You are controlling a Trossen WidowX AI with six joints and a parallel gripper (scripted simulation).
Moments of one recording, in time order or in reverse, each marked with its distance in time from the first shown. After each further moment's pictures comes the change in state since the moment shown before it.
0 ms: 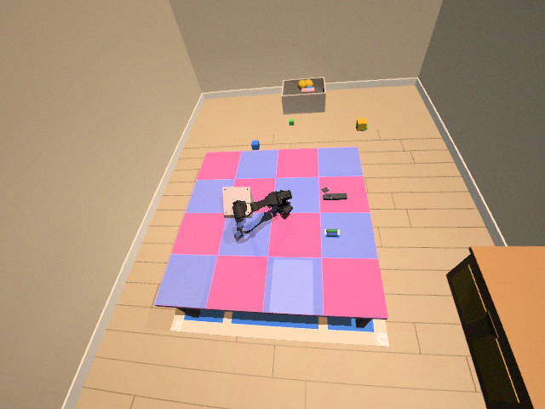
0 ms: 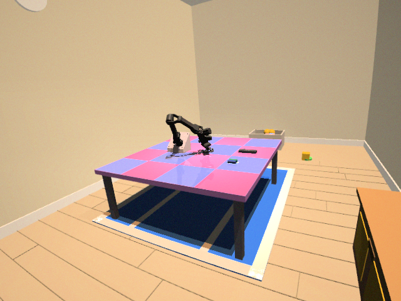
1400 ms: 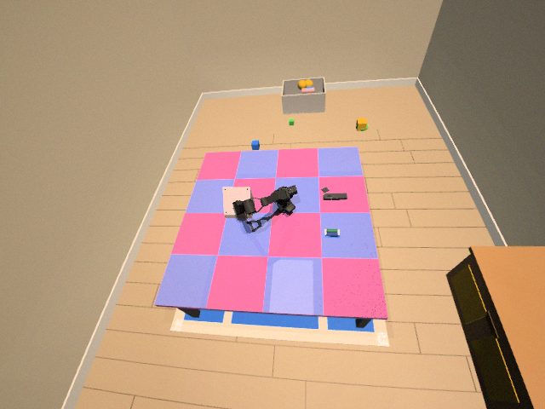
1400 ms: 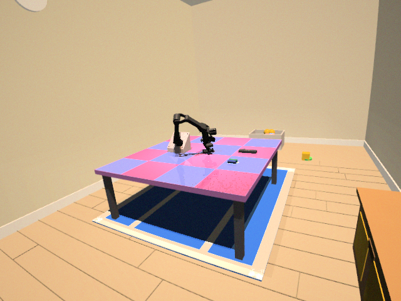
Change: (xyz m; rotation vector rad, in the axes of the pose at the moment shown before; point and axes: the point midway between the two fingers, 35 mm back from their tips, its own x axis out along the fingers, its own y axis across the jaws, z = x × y) arm 0.008 -0.002 0.007 0.031 0.244 0.033
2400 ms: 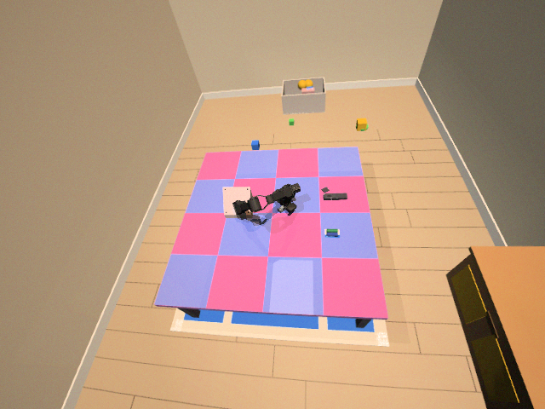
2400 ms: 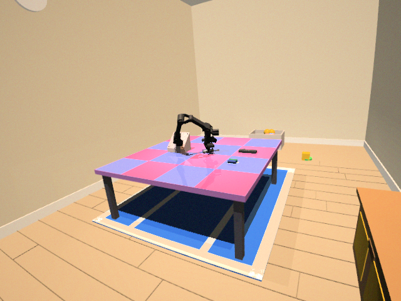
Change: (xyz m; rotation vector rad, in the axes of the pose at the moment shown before) arm 0.003 -0.001 0.004 0.004 0.135 0.013
